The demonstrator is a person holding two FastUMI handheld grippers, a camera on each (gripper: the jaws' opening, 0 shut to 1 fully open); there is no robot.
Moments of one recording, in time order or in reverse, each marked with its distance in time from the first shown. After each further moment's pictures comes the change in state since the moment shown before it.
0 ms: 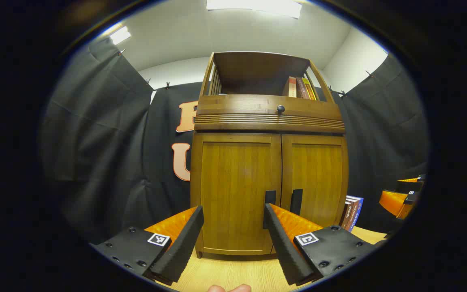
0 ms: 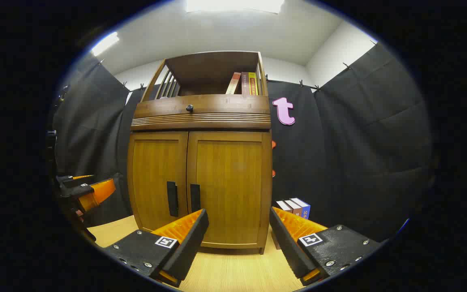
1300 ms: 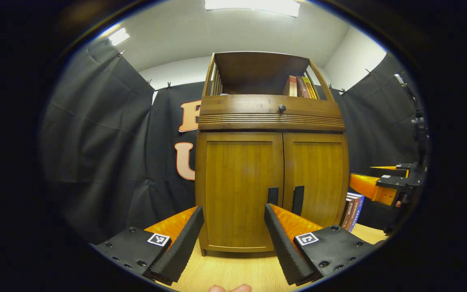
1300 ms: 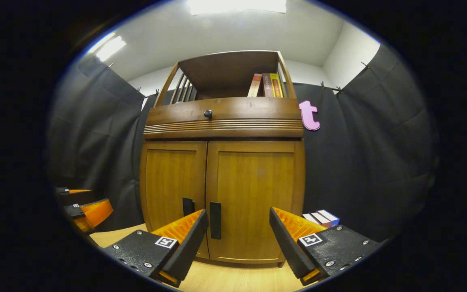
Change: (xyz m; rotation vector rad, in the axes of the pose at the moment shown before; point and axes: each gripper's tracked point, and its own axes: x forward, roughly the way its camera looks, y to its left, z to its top) left arm -0.017 0.012 -0.002 0.013 0.011 0.024; right arm 0.087 0.062 0.023 0.020 -0.040 0.175
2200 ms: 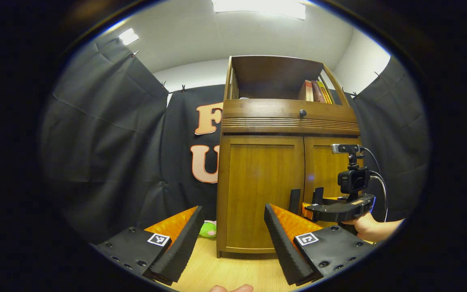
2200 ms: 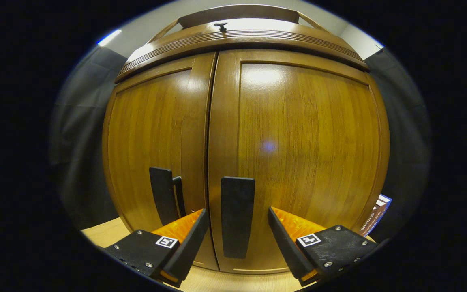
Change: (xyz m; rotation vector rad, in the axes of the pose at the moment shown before) left arm -0.003 0.051 0.002 -0.020 -0.028 0.078; right arm 0.183 0.042 -0.147 -0.020 0.210 -0.021
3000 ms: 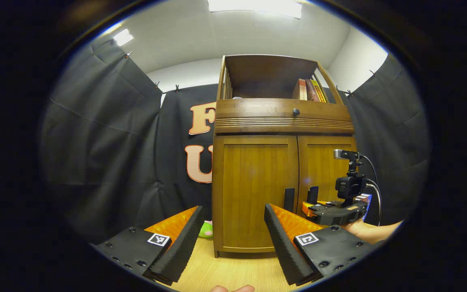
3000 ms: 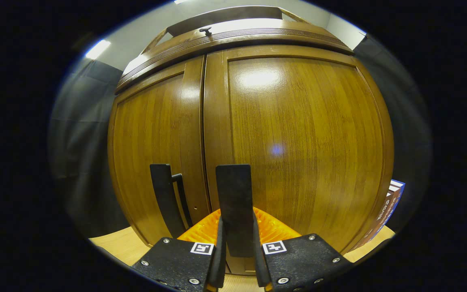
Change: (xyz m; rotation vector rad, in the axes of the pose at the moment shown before) left arm -0.009 -0.015 0.008 0.026 0.013 -0.047; right arm -0.005 0.002 -0.018 0.115 -0.002 0.069
